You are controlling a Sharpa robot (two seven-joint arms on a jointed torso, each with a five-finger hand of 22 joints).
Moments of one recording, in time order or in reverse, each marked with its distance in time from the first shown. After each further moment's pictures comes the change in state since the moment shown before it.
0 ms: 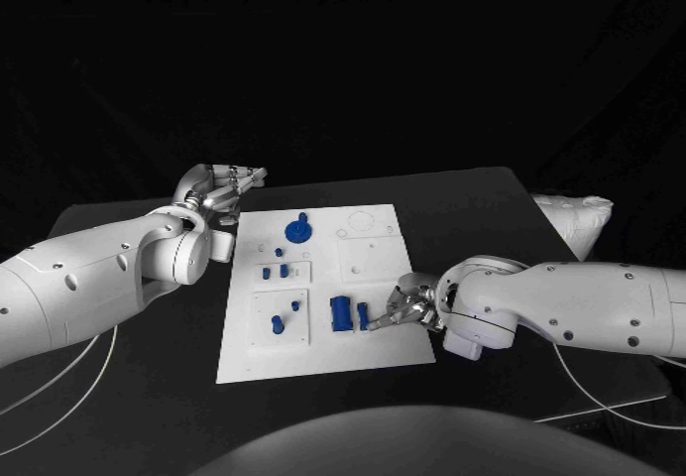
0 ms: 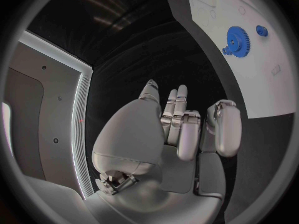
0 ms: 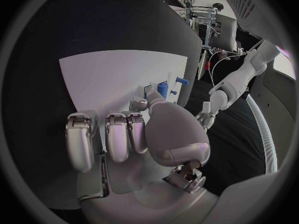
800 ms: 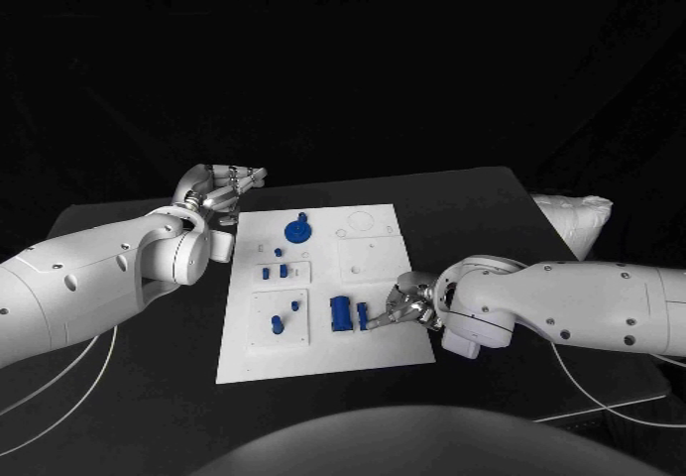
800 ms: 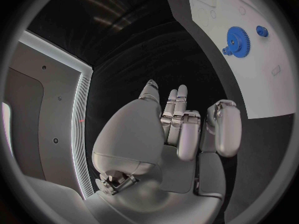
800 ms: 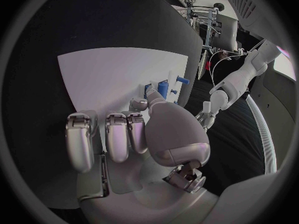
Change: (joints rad) left arm 0.000 0.001 0.000 0.000 0.000 0.000 0.000; left_hand 0.000 0.000 0.000 0.000 0.000 0.000 0.000 0.000 0.000 0.000 0.000 0.000 0.000 0.000 0.000 0.000 0.000 0.000 0.000 0.000 0.000 0.000; right arm 0.000 0.007 0.000 -0.008 -0.006 -0.006 0.002; right_hand 0.000 0.000 0.000 0.000 0.000 -0.006 -0.002 -0.005 -0.001 0.000 0.000 0.000 0.000 0.000 0.000 0.000 0.000 0.000 0.000 0.000 0.000 0.000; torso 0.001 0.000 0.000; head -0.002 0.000
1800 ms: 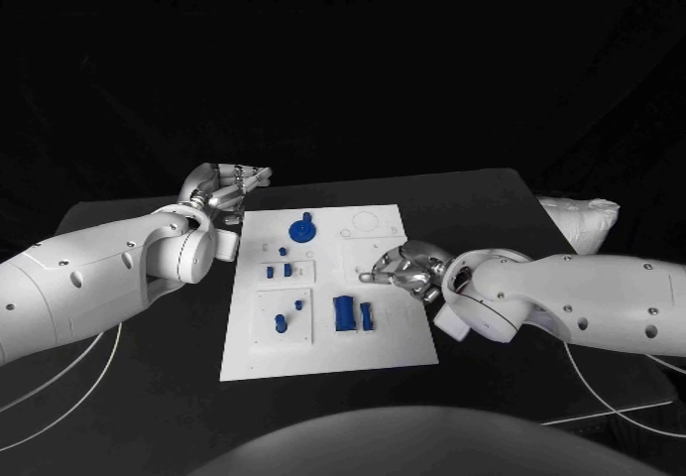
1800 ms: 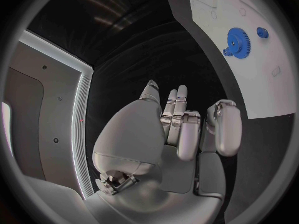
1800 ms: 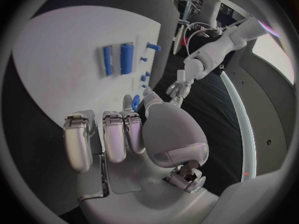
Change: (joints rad) left arm 0.000 -0.012 0.000 0.018 0.000 -0.004 0.005; left_hand 0.008 0.008 -0.007 0.001 0.000 0.000 0.000 0.000 0.000 0.000 0.000 0.000 0.000 0.000 0.000 -0.008 0.000 0.000 -0.008 0.003 -0.017 0.000; right arm 0.034 -0.027 0.001 -0.010 0.219 -0.265 0.424; right_hand 0.017 0.004 -0.032 0.068 0.109 -0.381 0.097 -0.608 -0.363 0.000 0.083 0.000 0.000 0.001 0.069 0.000 0.000 0.000 0.000 0.054 0.000 0.001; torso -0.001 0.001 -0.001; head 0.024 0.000
